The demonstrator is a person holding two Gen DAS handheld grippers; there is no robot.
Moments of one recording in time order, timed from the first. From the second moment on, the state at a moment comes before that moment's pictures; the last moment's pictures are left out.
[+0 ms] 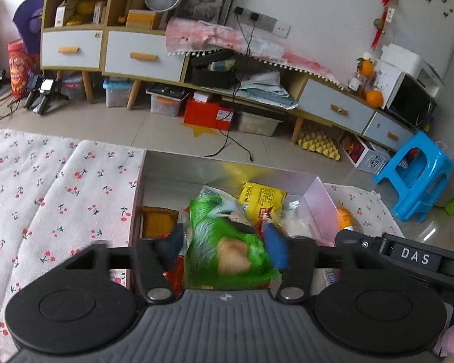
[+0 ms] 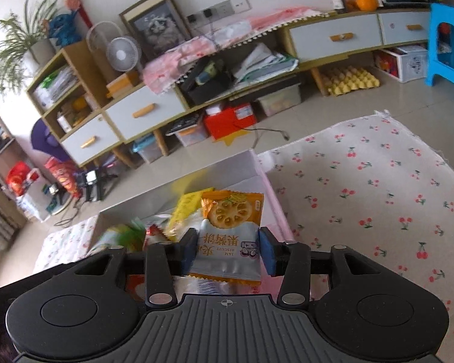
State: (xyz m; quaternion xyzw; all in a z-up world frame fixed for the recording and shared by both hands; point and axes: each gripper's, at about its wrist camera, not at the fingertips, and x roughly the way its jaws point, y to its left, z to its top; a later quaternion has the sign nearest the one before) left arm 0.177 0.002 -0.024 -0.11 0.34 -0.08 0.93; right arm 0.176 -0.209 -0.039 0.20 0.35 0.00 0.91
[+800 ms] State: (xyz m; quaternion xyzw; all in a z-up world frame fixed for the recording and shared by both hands) left arm 0.114 -0.006 0.003 -0.04 0.40 -0.02 0.91; right arm 0.104 -0.206 0.017 0.09 0.37 0.01 0.92
